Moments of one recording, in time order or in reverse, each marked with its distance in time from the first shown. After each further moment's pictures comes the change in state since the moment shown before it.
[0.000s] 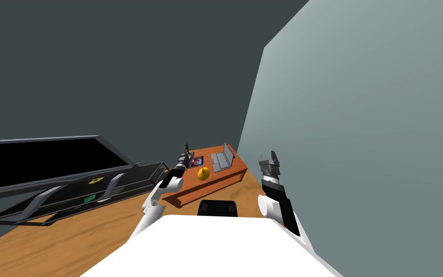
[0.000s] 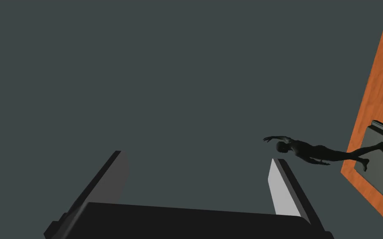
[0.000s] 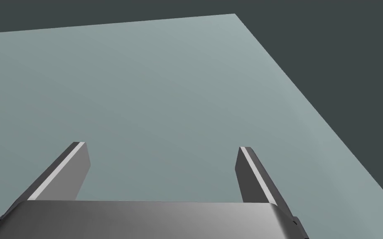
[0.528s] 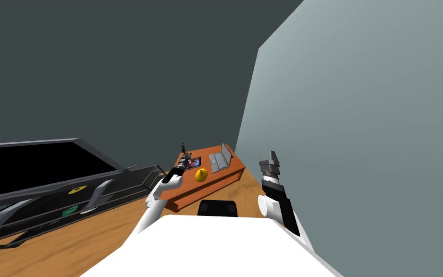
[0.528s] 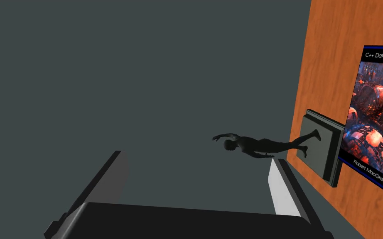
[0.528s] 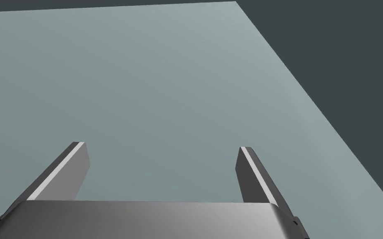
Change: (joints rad) left arm -0.073 0.022 0.045 0.140 0.017 0.147 -0.011; right arm 0.000 0.000 0.000 0.000 0.000 0.000 0.000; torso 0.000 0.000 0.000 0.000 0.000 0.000
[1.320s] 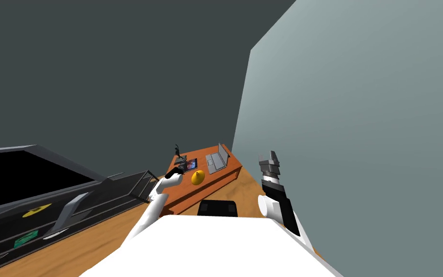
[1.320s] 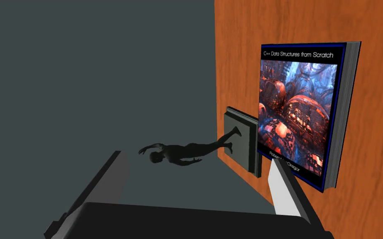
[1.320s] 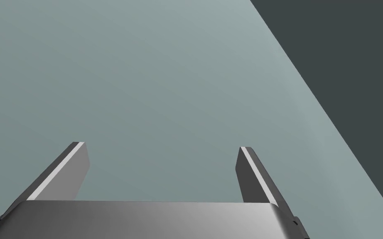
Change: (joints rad) left arm -0.102 0.025 0.062 0.221 0.023 0.204 -0.024; right arm 0.000 0.000 0.000 0.000 0.000 0.000 0.000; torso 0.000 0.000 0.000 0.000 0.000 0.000
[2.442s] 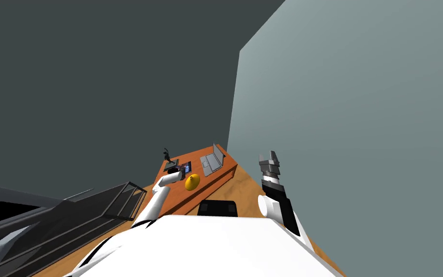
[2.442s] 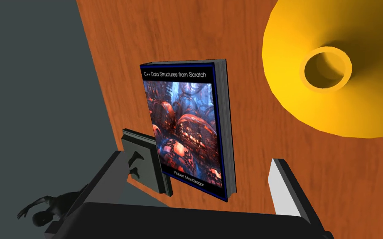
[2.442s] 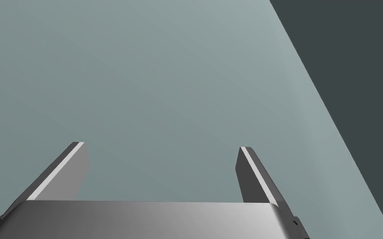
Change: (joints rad) left arm -0.164 0.042 0.097 0.325 0.024 0.315 -0.031; right arm 0.000 0.000 0.000 0.000 0.000 0.000 0.000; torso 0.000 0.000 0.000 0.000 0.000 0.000
